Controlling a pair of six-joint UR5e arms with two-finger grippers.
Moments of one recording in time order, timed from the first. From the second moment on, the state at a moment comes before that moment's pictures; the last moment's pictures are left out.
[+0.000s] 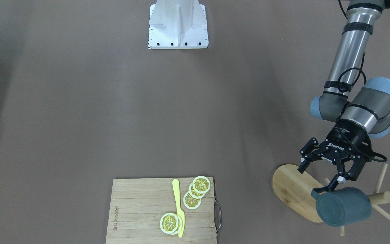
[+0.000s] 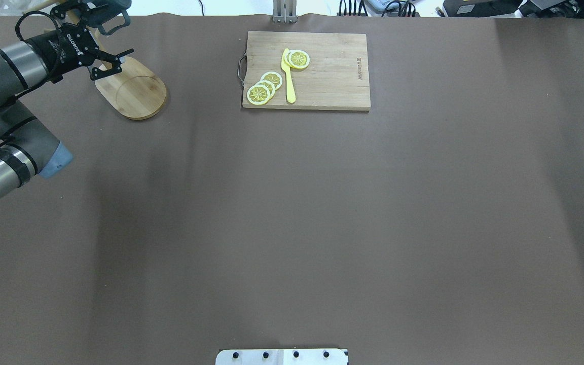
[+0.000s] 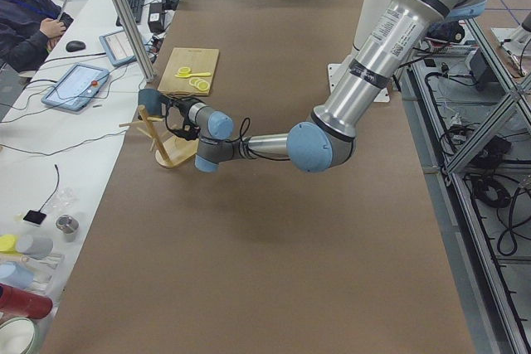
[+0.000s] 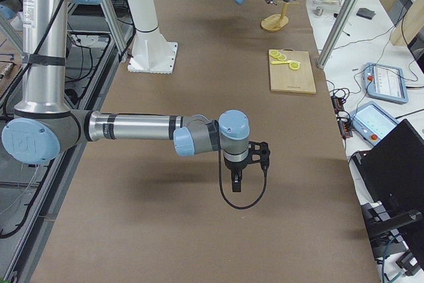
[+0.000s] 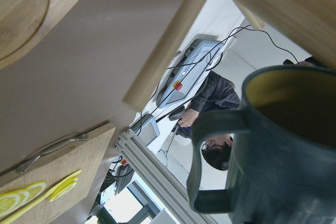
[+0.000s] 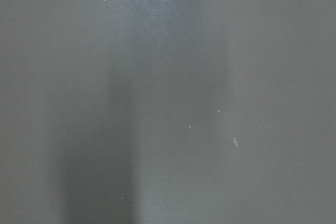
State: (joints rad) left arm -0.97 -2.16 -0.85 -3.57 -1.70 -2.93; right arm 1.51 -1.68 1.69 -1.36 2.27 0.20
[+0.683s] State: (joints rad) left arm -0.97 -2.03 -1.11 -3.57 -1.77 -2.86; right arm 1.51 -1.68 1.69 -1.36 2.27 0.20
